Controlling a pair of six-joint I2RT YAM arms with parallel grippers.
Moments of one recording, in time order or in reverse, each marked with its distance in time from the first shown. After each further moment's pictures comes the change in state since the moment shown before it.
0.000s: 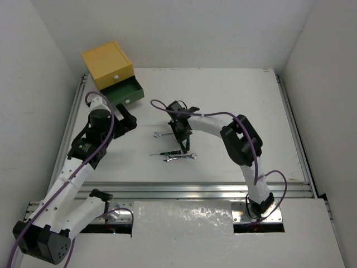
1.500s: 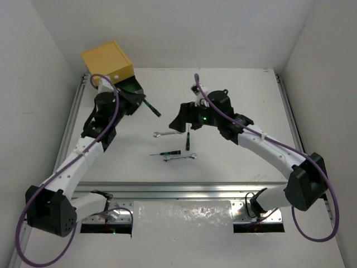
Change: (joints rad) left arm -0.006 0.230 -0.003 0.526 0.303 -0.327; right arm -0.067 -0.732 -0.447 0.497 -0.473 0.136
